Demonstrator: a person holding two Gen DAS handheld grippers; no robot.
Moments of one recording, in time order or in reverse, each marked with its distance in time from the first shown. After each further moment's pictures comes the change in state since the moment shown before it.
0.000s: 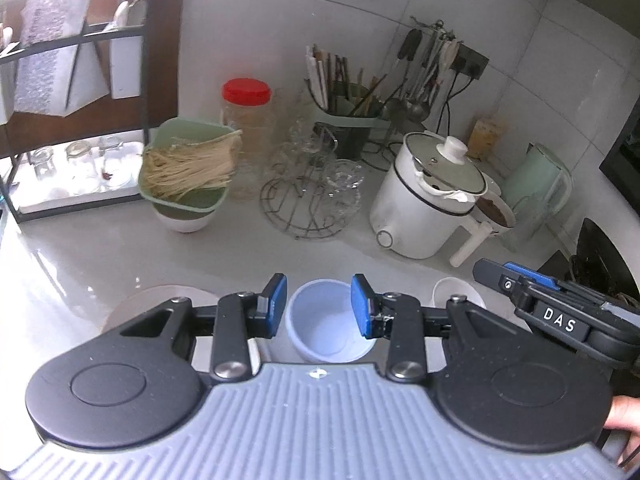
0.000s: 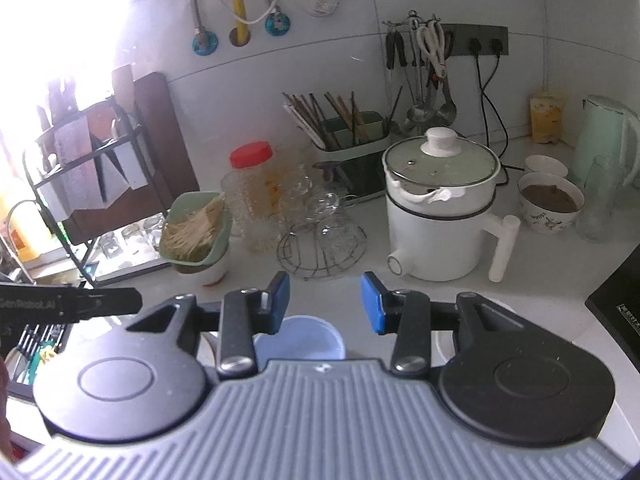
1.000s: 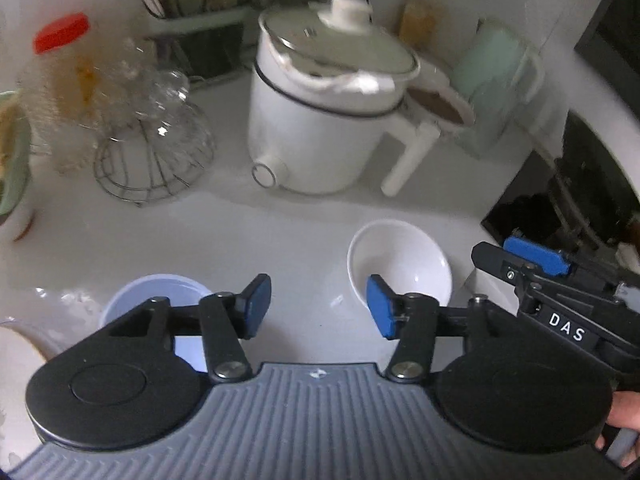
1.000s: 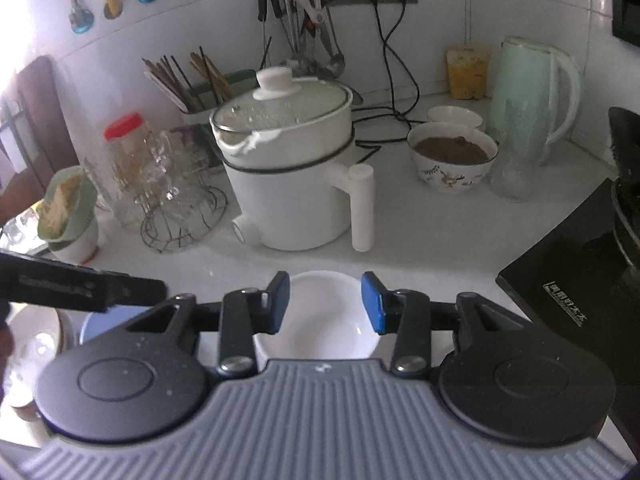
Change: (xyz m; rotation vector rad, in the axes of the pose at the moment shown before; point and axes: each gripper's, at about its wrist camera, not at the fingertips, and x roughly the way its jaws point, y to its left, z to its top) left arm 0.198 -0.140 -0.006 0.212 0.277 -0.130; right arm 0.046 -0.149 -0.029 0.047 0.091 -0.170
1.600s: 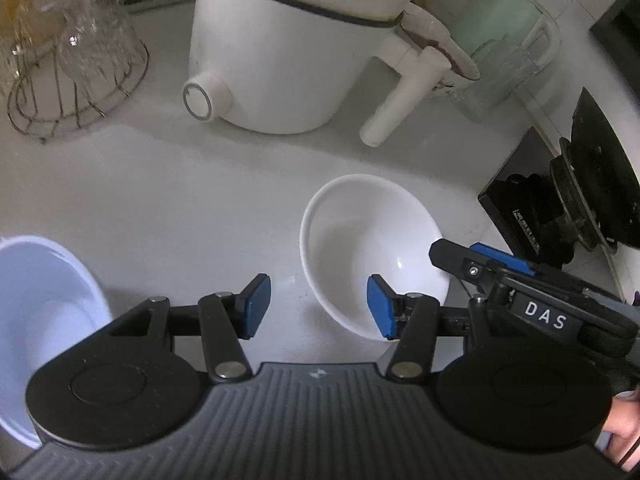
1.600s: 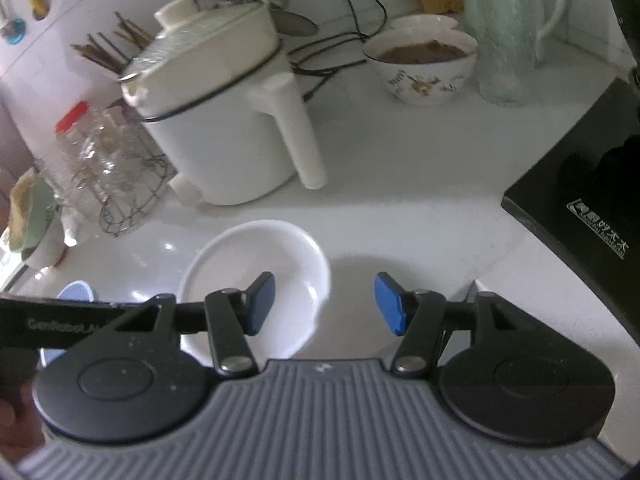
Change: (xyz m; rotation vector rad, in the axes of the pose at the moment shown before) left arm 0.101 -0.014 -0.009 -0.097 0.112 -0.113; right arm 0.073 -0.062 -0.027 0.184 0.143 0.035
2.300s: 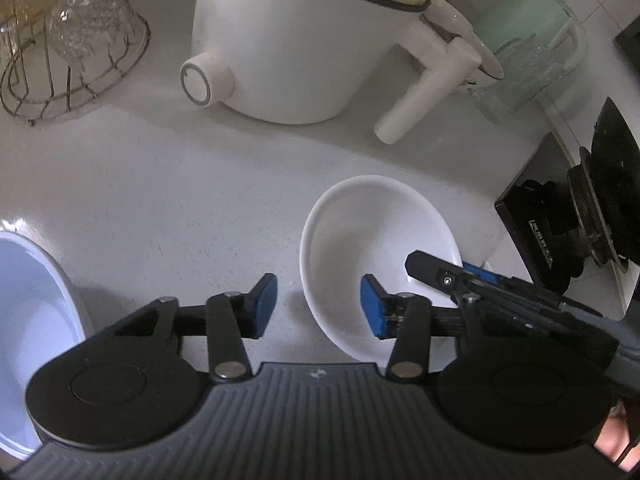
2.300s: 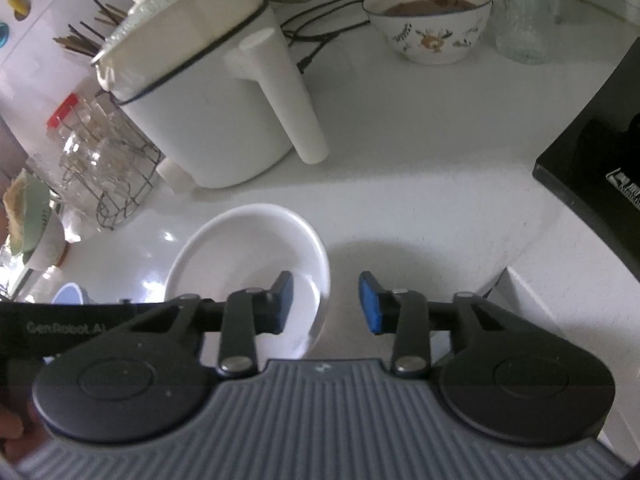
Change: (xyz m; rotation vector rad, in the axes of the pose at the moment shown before) left arm 0.025 0.000 0.010 -0.061 0.044 0.022; right arm 0.037 -0.004 0.003 0.047 0.095 0.051
